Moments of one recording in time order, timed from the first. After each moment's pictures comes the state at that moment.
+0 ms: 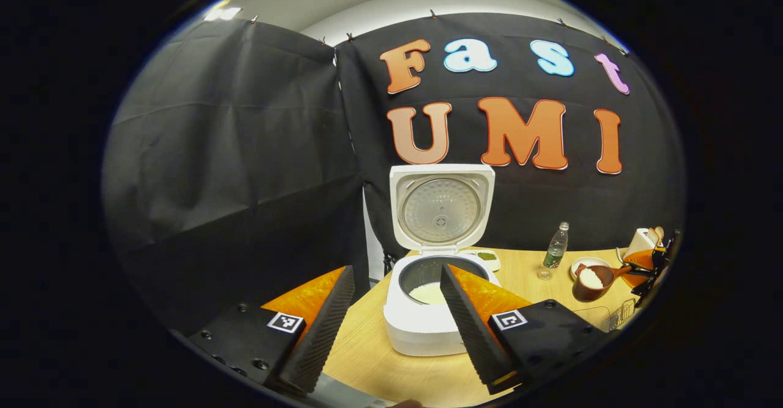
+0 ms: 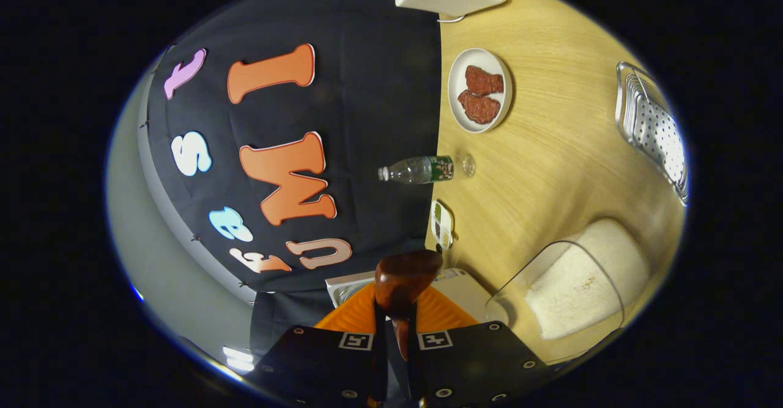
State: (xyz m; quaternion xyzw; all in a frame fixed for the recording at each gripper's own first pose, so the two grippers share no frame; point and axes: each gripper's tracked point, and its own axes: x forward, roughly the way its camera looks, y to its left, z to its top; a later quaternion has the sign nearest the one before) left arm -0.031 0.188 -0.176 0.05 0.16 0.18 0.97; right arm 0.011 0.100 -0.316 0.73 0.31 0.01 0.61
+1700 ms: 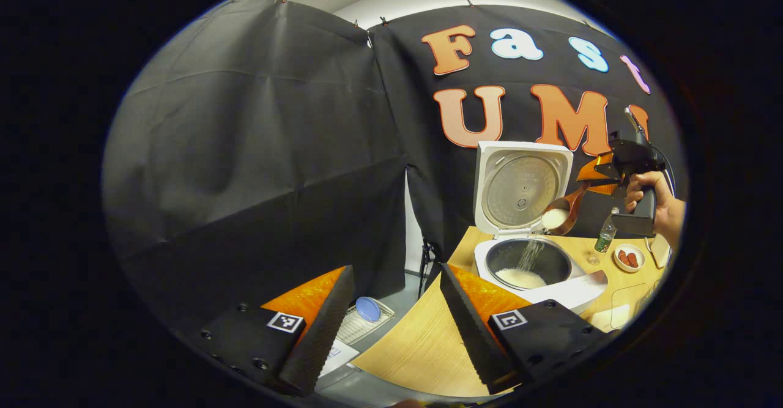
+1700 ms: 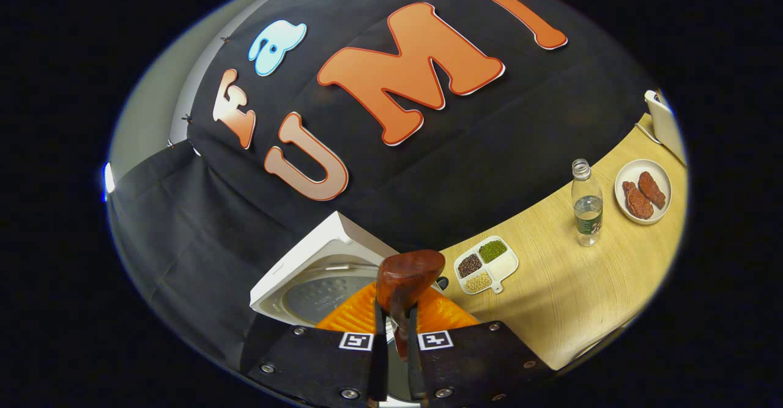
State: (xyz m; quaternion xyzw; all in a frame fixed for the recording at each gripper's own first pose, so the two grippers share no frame) left arm -0.047 0.352 -0.195 0.06 0.19 0.21 0.96; right arm 0.204 0.332 -0.270 0.35 0.31 0.06 0.88
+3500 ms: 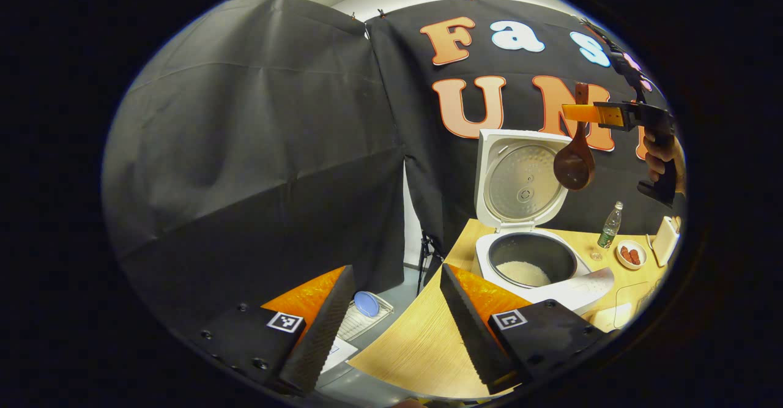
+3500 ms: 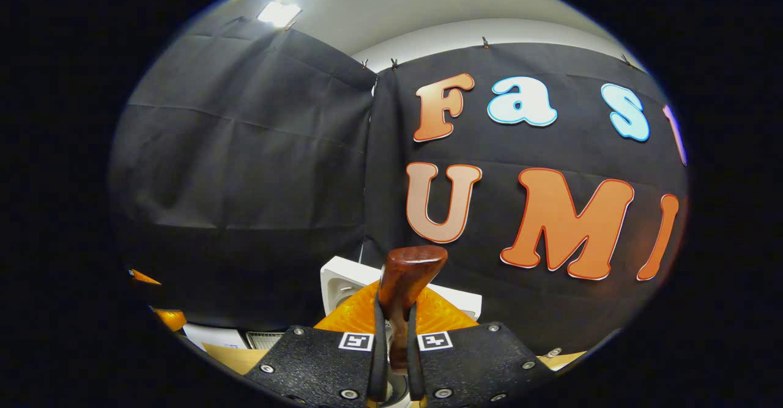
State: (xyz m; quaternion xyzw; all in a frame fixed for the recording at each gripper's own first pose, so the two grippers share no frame) left arm -0.035 0.355 -0.212 0.06 0.21 0.21 0.95; right arm 0.165 0.412 -0.130 -0.04 0.08 0.28 0.95
